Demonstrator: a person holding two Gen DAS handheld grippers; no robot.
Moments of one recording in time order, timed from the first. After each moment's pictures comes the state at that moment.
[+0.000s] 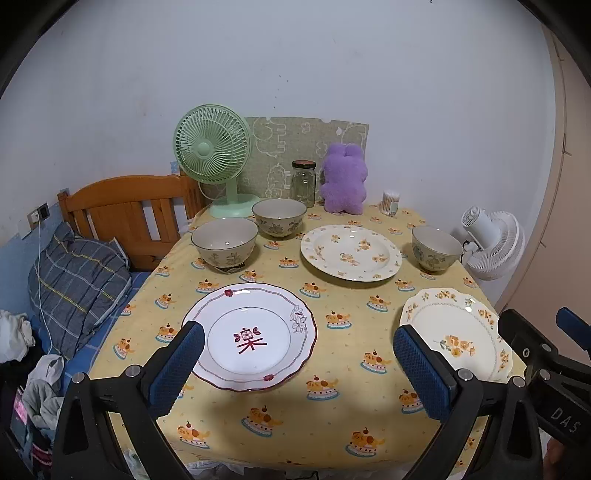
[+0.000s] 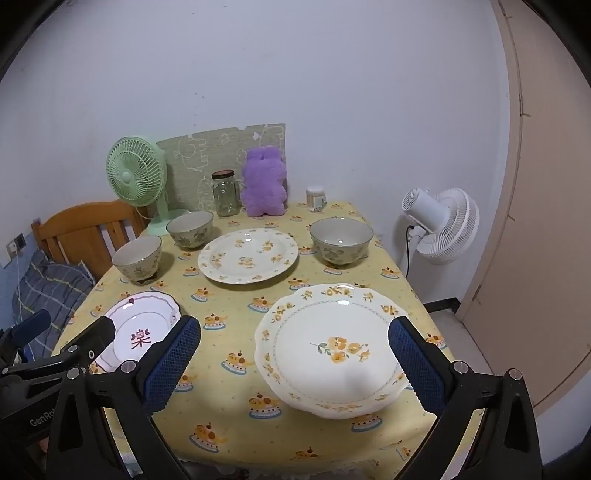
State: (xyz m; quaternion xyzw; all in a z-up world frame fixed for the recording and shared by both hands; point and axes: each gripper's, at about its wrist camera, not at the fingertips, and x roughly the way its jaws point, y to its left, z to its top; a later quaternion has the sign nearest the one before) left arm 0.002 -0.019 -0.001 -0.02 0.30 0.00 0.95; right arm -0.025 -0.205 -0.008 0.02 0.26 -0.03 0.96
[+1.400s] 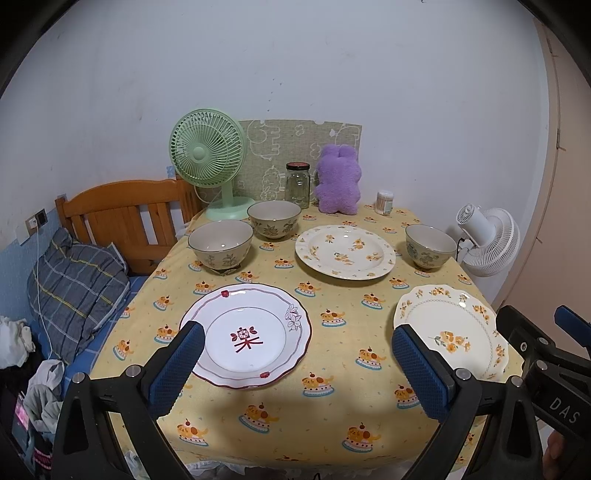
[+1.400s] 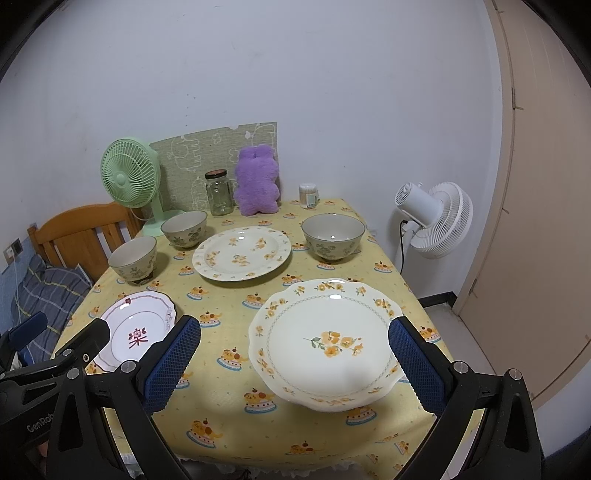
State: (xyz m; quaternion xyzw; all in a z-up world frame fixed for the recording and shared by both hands) left arm -0.006 -0.022 -0.001 -0.01 0.30 -0.01 0.95; right arm -0.030 -0.212 -0.009 0.02 0.27 -0.04 0.96
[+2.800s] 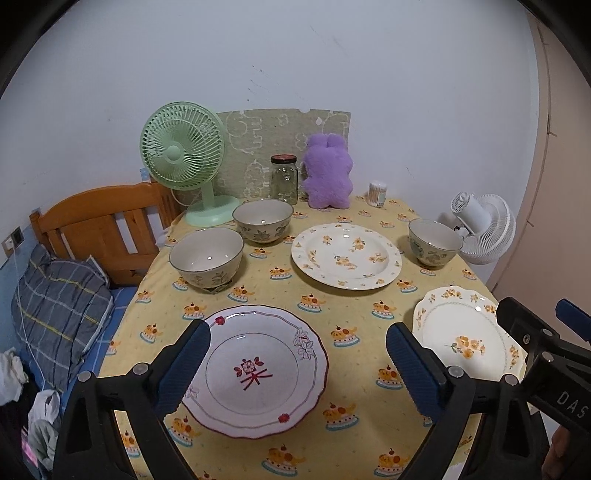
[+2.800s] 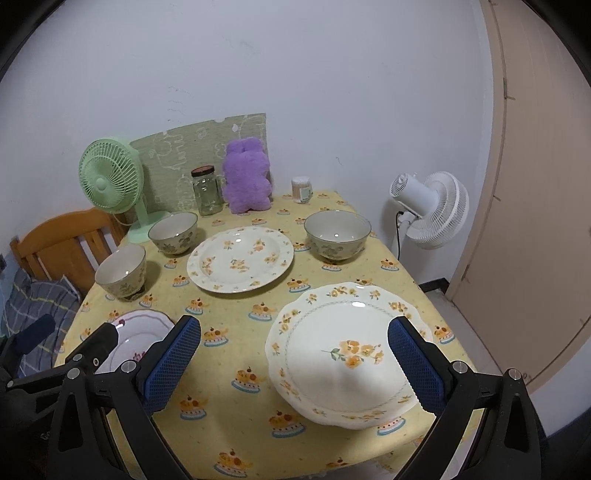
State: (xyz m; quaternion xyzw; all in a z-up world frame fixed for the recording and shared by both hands) left arm 0.055 0.001 -0.001 0.01 0.32 -0.06 0.95; right arm 0.015 -0.180 -0.001 0.05 0.29 -0.09 0.95
